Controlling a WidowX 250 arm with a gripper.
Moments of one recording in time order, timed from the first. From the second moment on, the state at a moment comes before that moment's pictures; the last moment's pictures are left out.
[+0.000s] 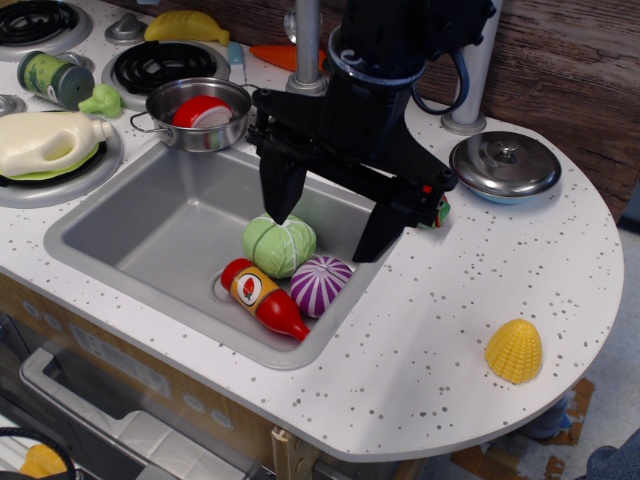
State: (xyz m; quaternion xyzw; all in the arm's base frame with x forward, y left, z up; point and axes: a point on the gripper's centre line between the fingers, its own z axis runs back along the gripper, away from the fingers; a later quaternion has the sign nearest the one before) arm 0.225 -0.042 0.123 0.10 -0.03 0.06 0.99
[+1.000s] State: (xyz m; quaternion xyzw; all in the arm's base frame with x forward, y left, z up) arm 0.305 0.068 0.108 0.14 -0.04 0.02 0.99
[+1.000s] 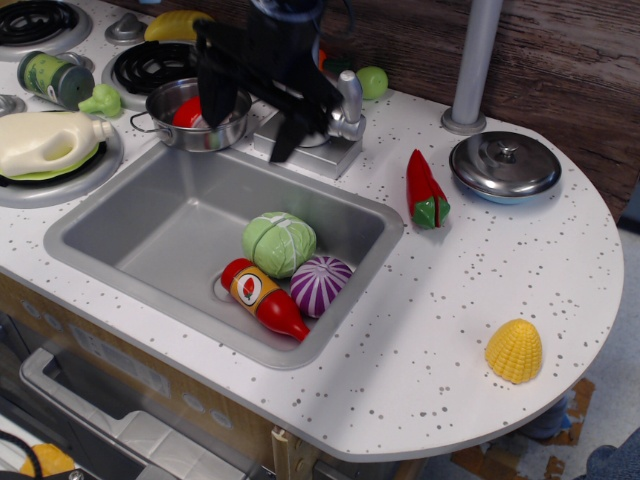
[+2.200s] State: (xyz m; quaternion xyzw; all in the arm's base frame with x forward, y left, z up) arm 0.382 0.172 0.053 0.14 -0.13 -0.02 0.98
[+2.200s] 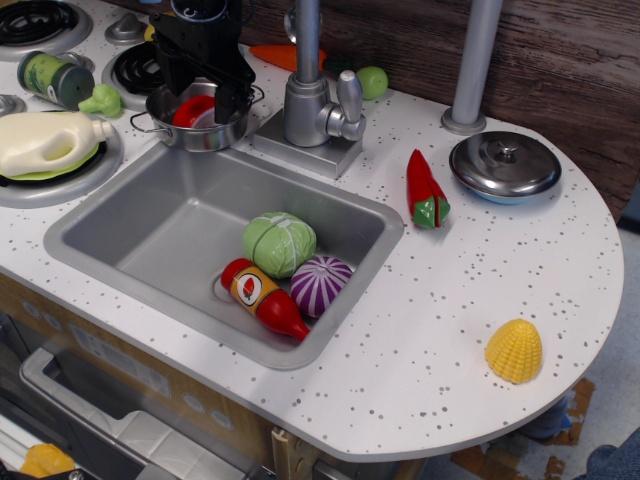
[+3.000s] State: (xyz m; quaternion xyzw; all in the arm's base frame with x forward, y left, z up) arm 0.392 0.204 0.023 0.11 -0.14 -0.04 0.98
